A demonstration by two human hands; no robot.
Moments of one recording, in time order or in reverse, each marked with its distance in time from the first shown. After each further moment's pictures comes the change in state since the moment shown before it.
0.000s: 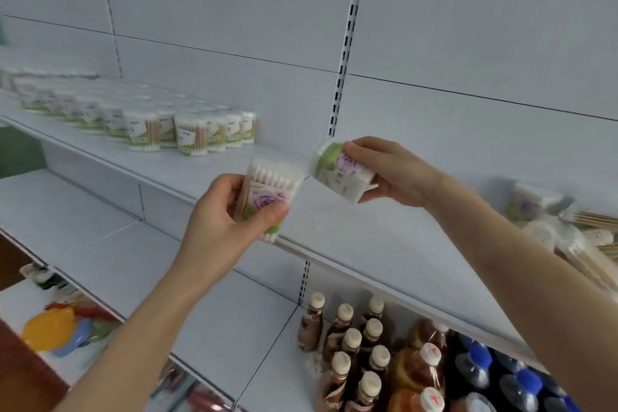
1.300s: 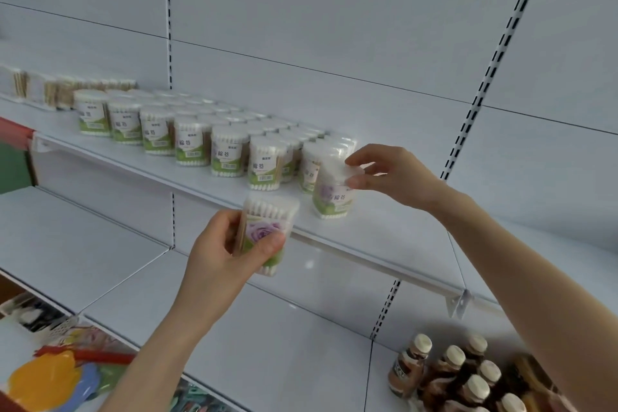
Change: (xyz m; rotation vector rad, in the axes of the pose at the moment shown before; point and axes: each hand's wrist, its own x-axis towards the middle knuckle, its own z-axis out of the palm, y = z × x) left_hand 0.115 -0.118 -0.226 -0.218 -0.042 -0.111; right_hand 0.161 -0.056 0.198 -0.547 0.170 -0.262
